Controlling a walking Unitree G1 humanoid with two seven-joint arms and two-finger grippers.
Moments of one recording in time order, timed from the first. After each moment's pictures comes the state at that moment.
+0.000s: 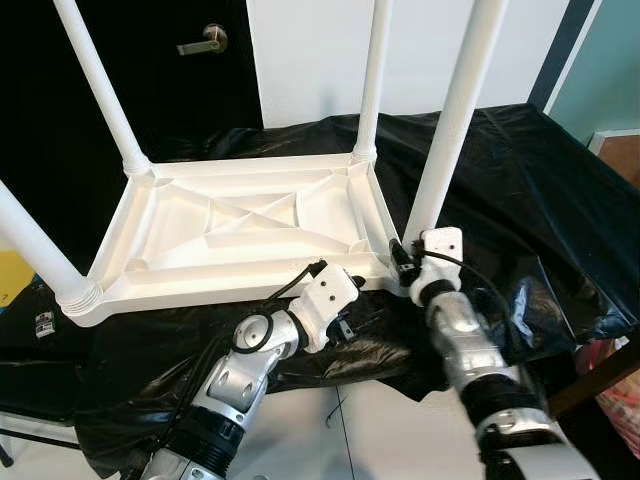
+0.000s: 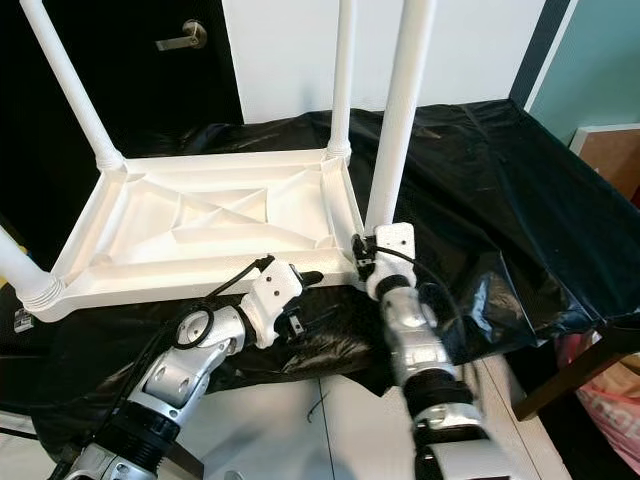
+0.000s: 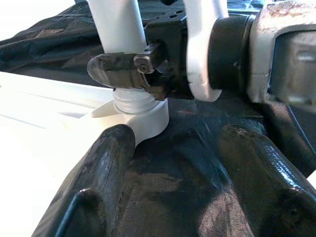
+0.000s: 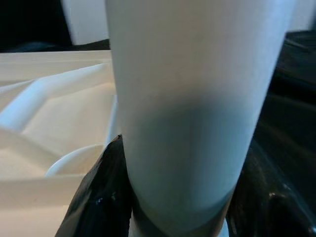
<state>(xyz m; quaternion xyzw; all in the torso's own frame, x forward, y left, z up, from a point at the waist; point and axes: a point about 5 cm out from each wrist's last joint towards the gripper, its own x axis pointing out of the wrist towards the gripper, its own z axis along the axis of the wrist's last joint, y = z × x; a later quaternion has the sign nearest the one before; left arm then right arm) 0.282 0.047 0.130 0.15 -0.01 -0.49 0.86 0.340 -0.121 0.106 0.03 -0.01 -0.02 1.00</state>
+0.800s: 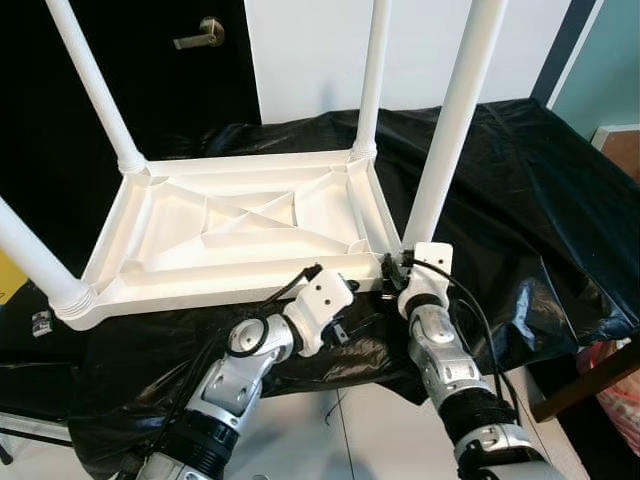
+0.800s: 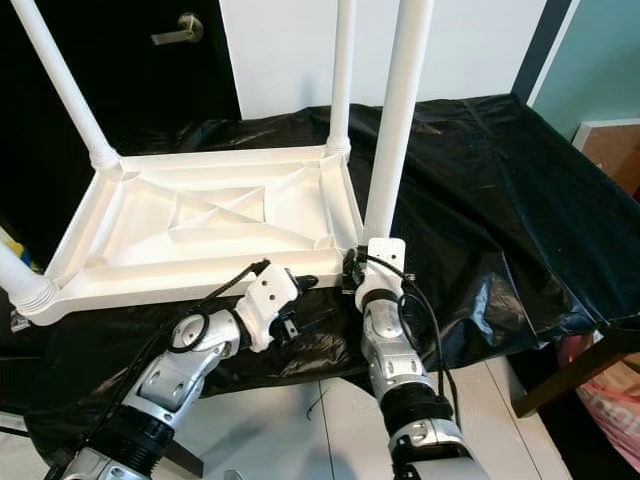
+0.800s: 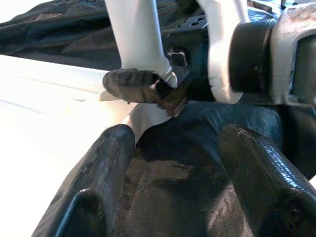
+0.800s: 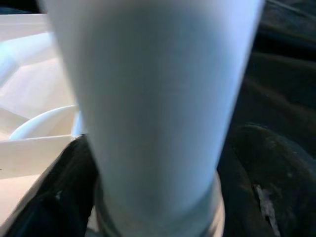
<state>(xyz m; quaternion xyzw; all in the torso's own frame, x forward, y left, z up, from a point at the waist) 0.281 0.054 0.125 0.15 0.00 -0.49 0.86 0.329 -0.127 0.098 0.01 0.00 -0.02 1.00</state>
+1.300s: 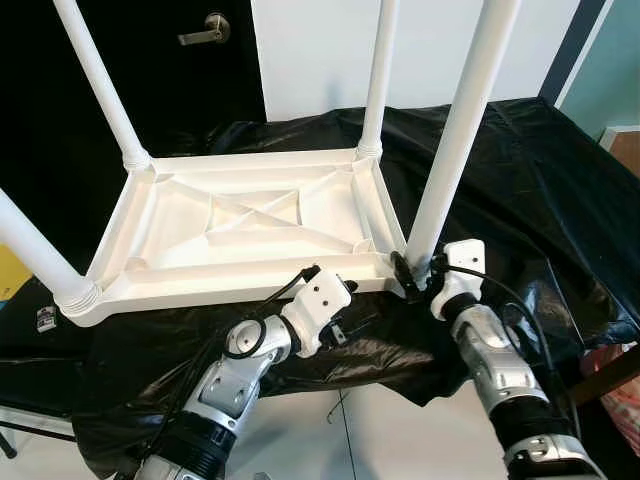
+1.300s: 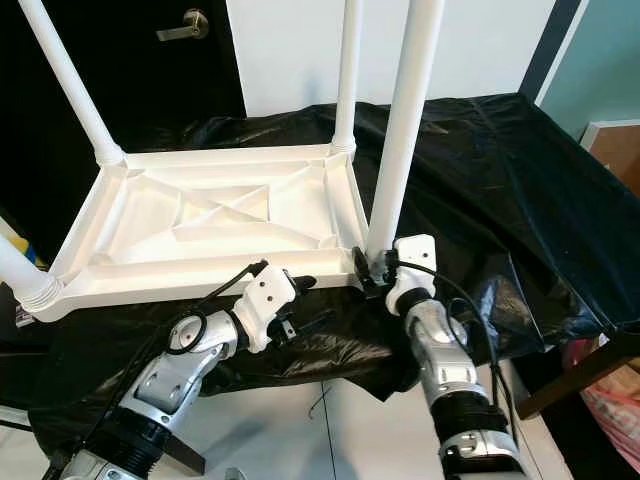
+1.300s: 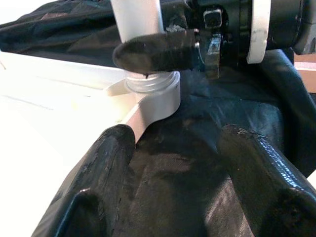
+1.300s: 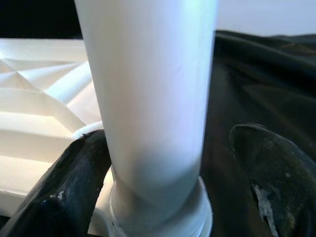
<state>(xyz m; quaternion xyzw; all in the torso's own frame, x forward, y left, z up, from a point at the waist) 0.279 0.056 0.126 0.15 0.00 -0.49 0.86 0.321 -0.162 0.112 -0.01 -0.05 0.15 0.99</state>
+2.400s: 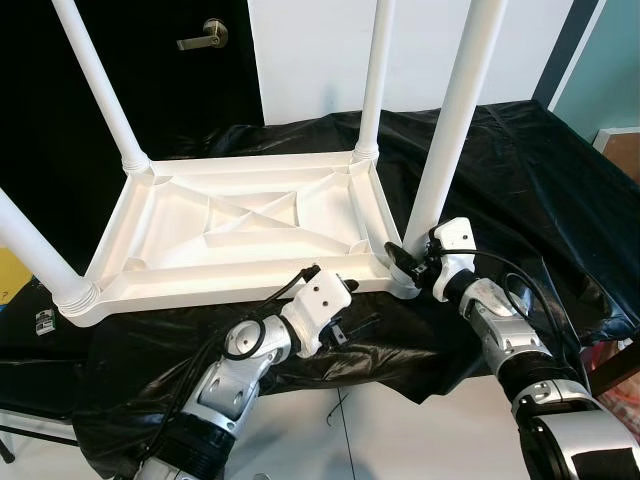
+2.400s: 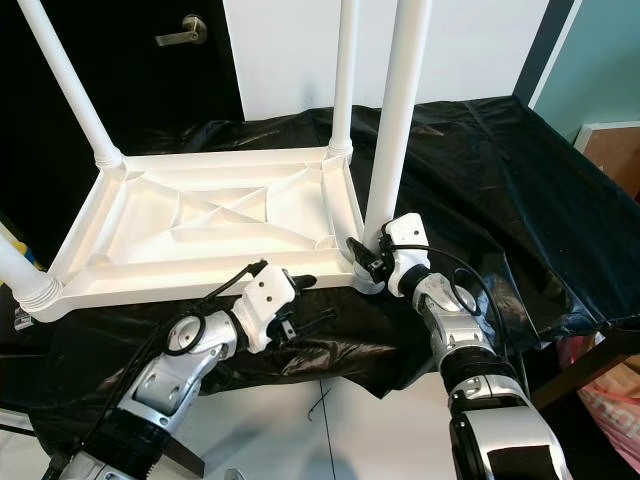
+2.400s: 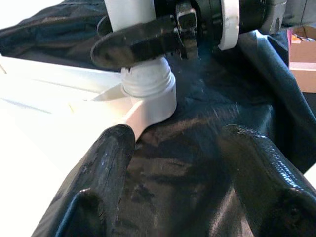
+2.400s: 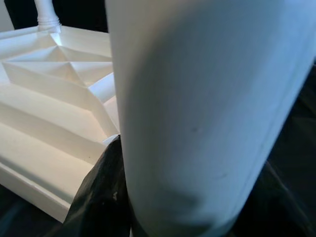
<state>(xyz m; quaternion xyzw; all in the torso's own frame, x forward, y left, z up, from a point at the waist) 0.276 0.059 0.125 0.15 0.00 -0.49 0.86 0.349 -0.159 0.118 -0.06 -0.03 0.26 0.96</state>
